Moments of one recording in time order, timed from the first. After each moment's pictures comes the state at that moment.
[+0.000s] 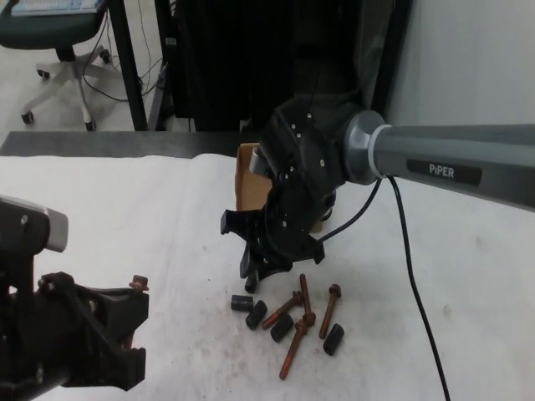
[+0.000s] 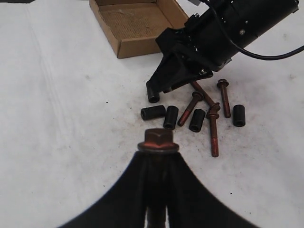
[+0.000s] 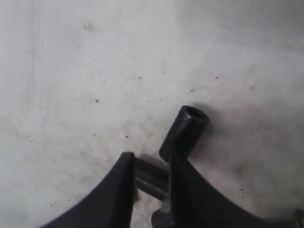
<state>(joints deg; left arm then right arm) -20.1 34.6 -23.1 27.0 13.9 -6.0 34.8 116.8 -84.3 38.6 -18.5 33.4</state>
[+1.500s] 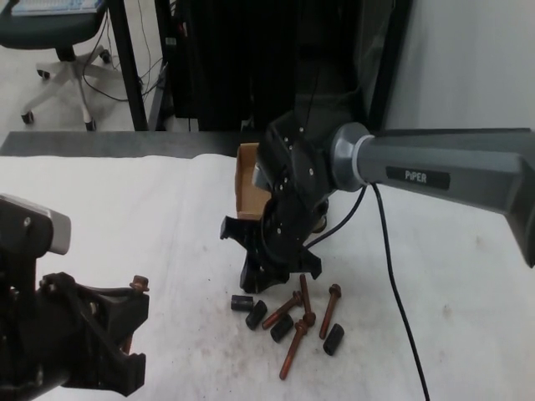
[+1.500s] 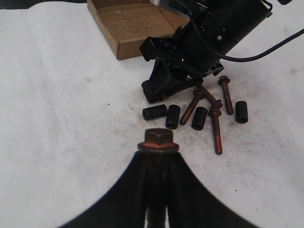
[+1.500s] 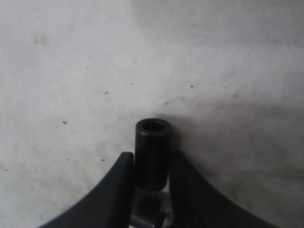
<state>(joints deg) -20.1 34.6 -23.1 27.0 13.9 -4.3 34.8 122.3 -87.6 40.1 -18.8 39.0</state>
